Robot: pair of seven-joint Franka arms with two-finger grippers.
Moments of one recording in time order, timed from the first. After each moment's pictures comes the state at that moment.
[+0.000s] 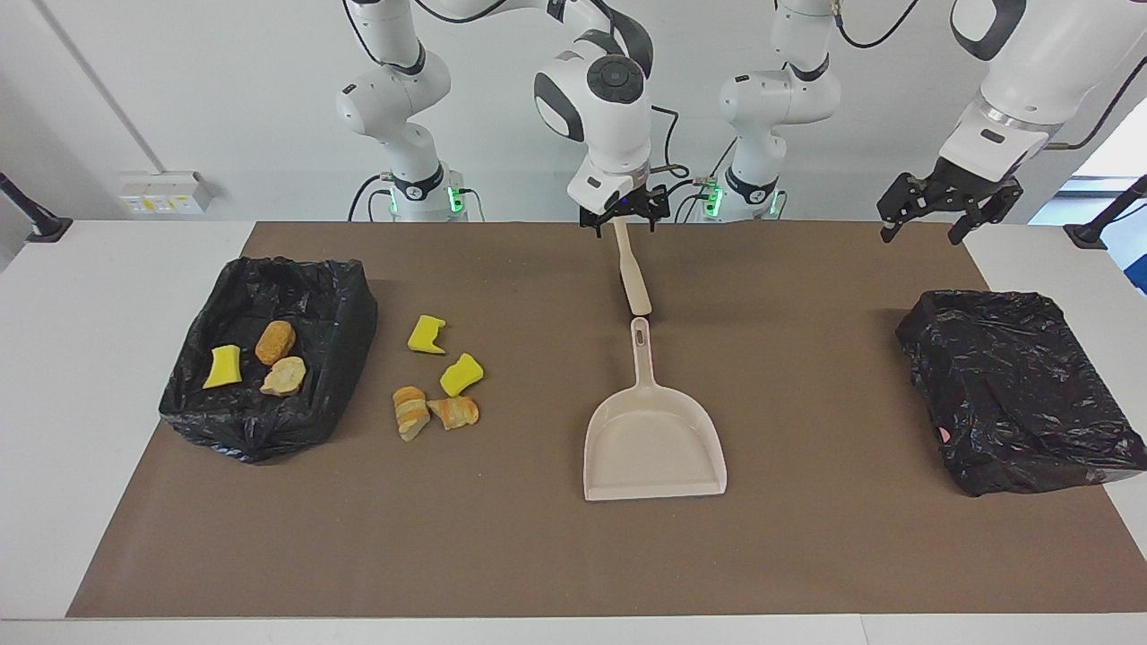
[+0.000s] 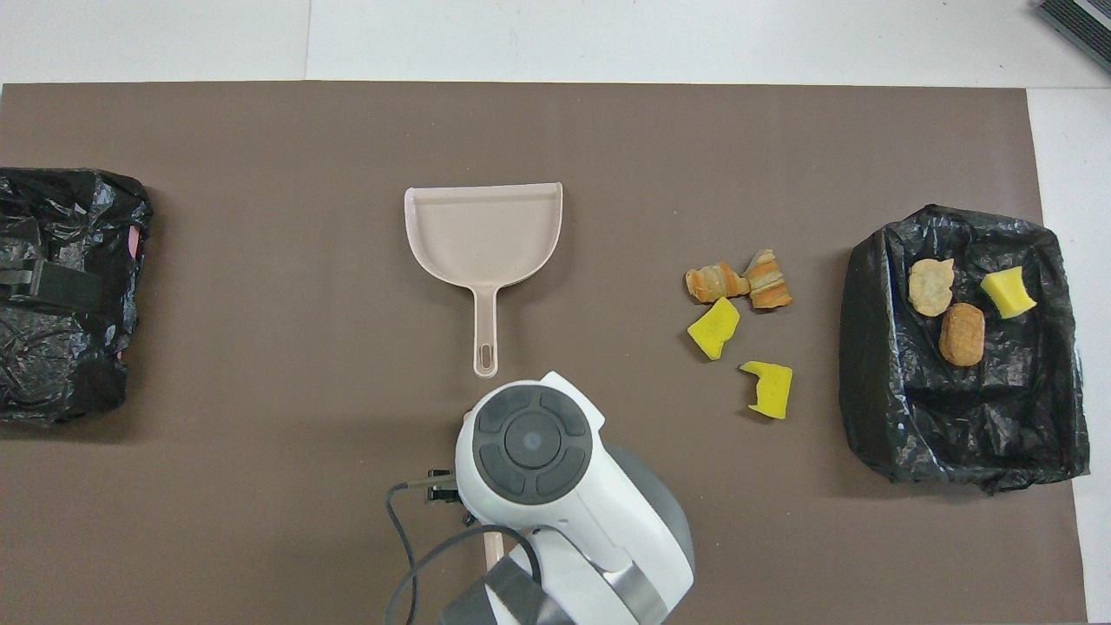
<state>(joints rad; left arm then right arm) 0.02 -0.03 -0.05 -1.58 0.00 1.53 0.08 0.80 0.10 0.02 -1.91 0.26 1.94 0.68</state>
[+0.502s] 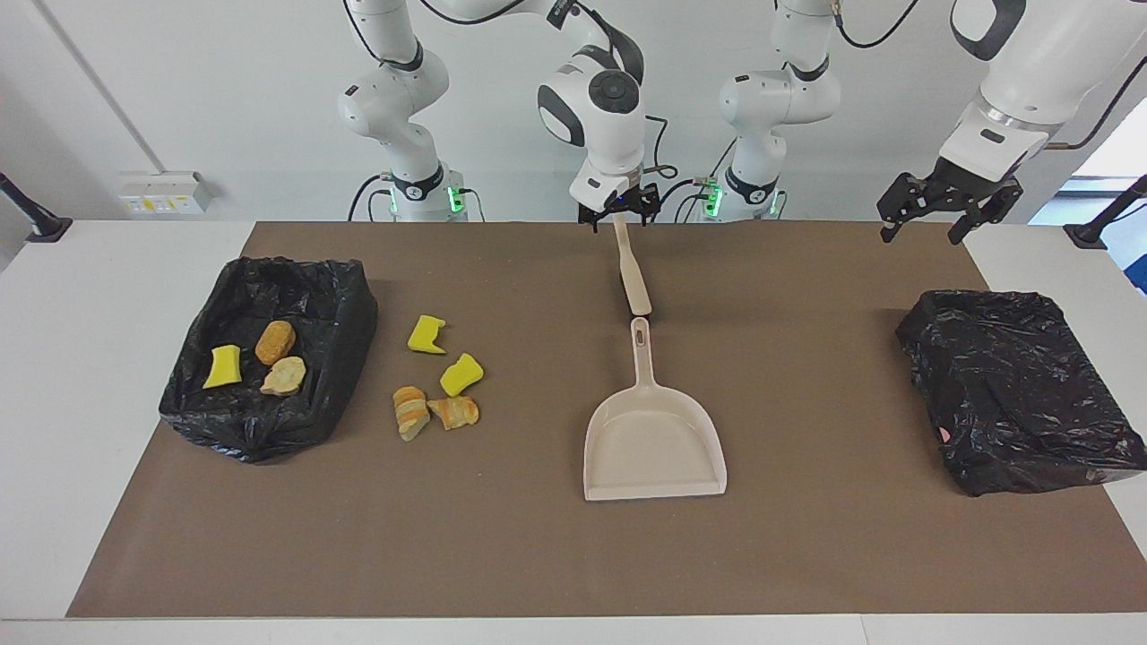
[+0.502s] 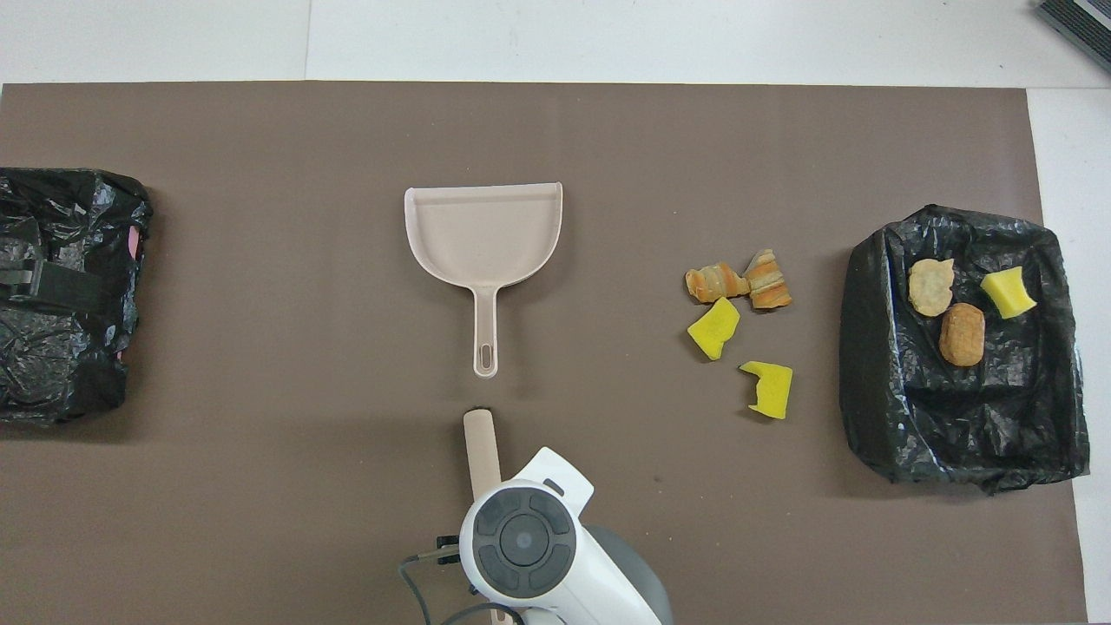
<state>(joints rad) 0.02 -0.03 -0.05 -1.58 0.01 1.53 0.08 0.93 0.06 0.02 -2.20 0.33 2.23 0.68</state>
